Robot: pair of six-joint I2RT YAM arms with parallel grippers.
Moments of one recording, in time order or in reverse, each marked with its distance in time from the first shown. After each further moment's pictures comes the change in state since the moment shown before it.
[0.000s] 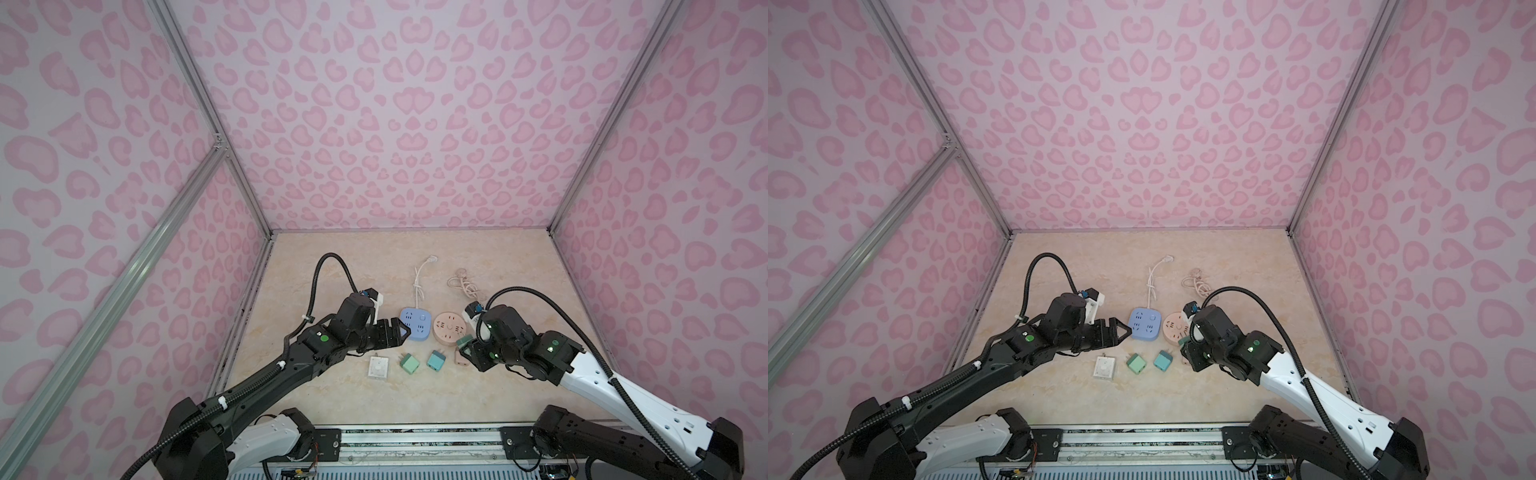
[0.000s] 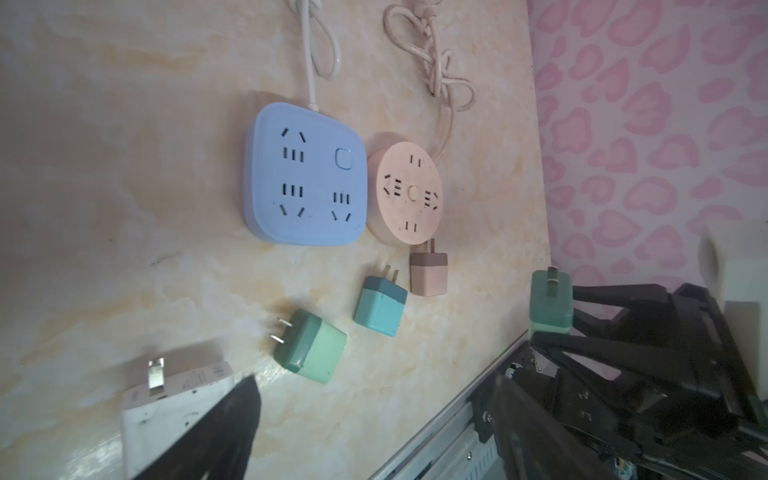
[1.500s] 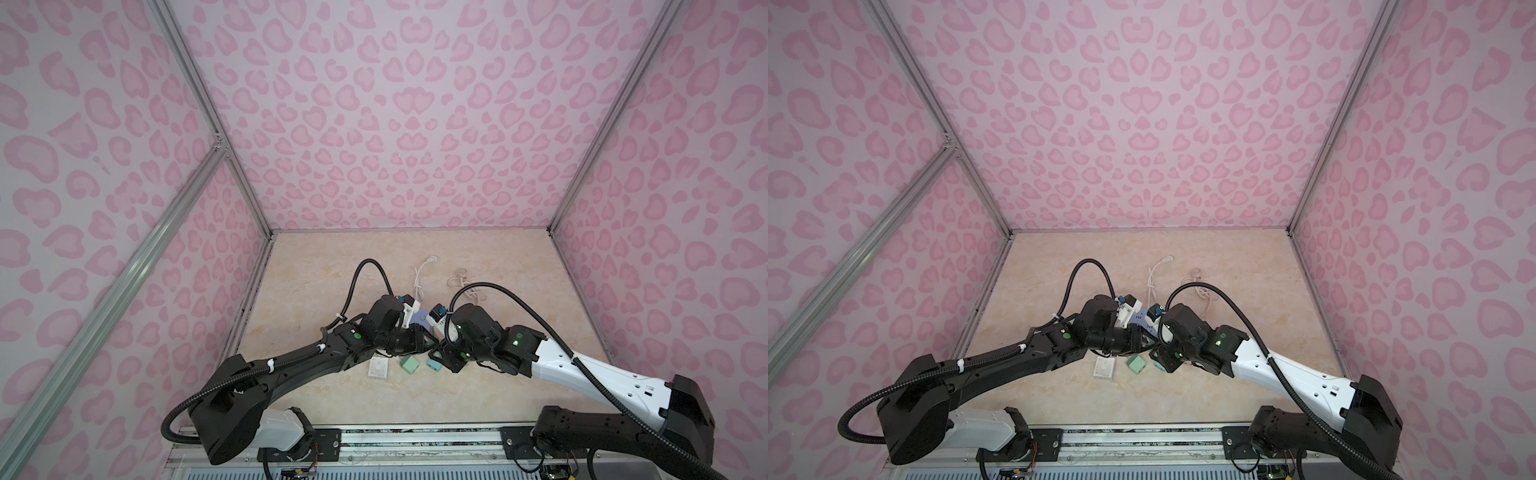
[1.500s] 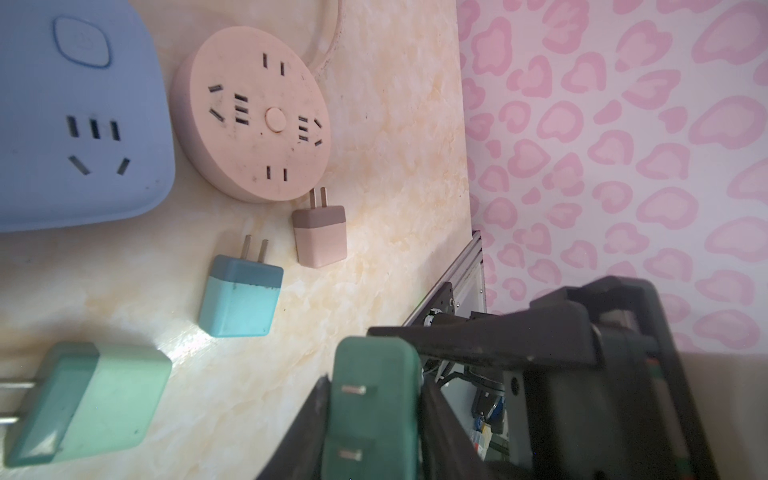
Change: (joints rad) left arm -0.148 0.250 0.035 0.290 0.175 -0.146; right arm 0.149 0.224 0.073 0.182 -0.054 -0.042
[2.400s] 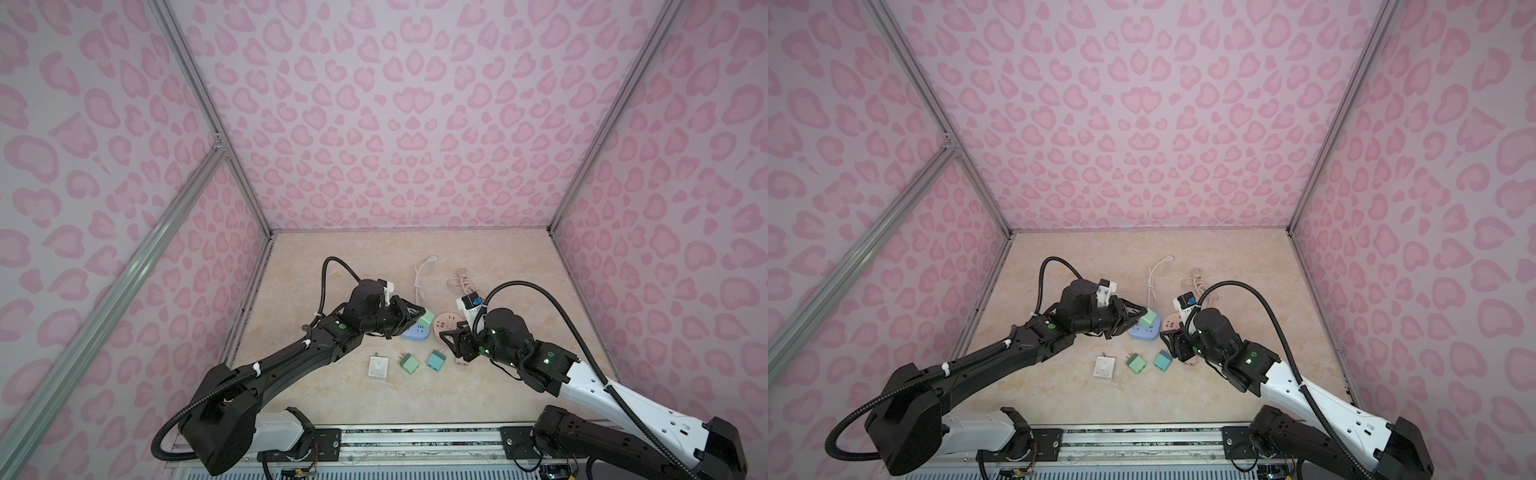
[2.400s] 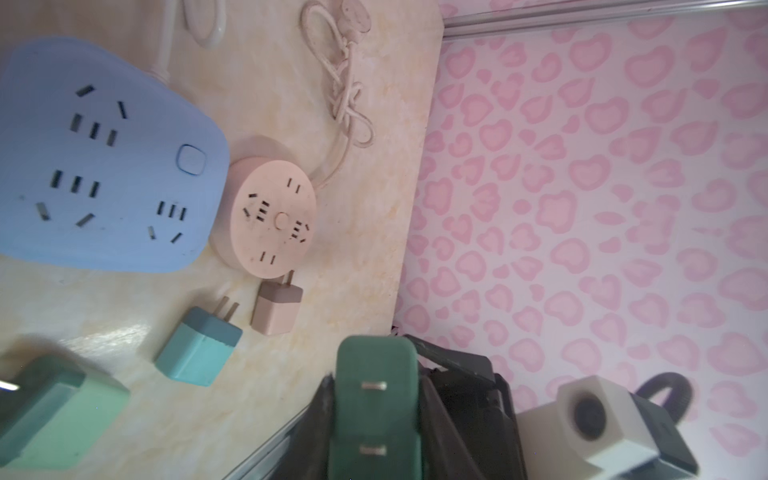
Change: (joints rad) left arm 0.158 -0.083 -0.003 0.137 -0.047 -0.453; right arm -0.150 -0.292 -0.229 0.327 0.065 0.133
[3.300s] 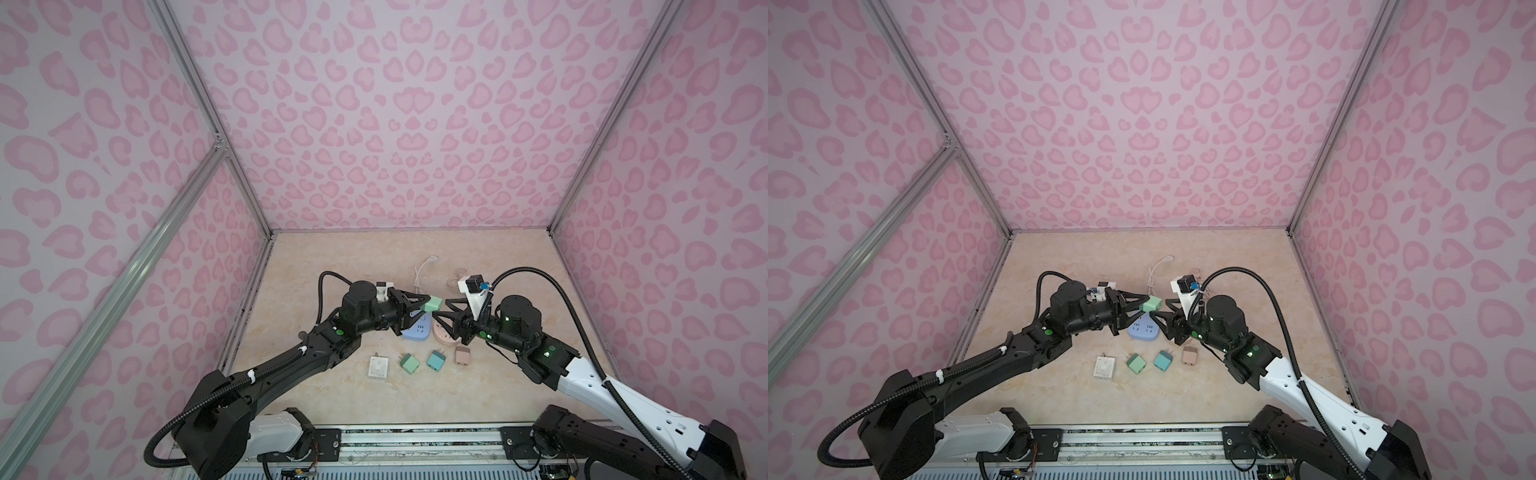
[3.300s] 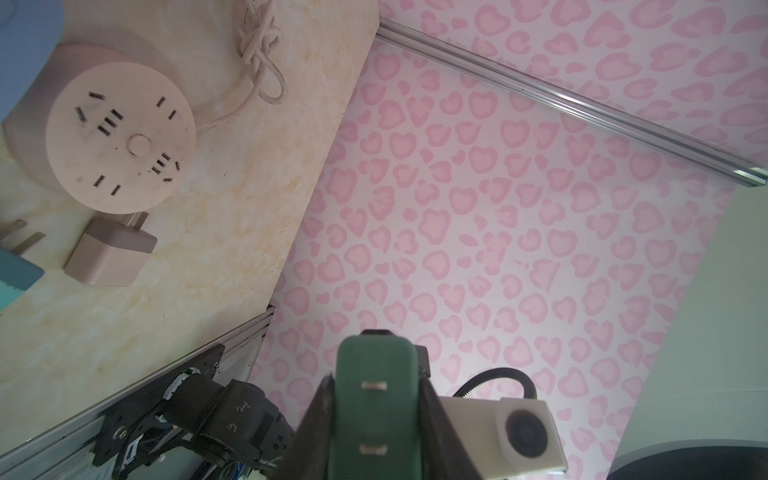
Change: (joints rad) left arm -0.027 -0.016 -0.034 0.234 0.026 -0.404; right arm -0.064 0.071 0.048 0.263 -0.203 -0.108
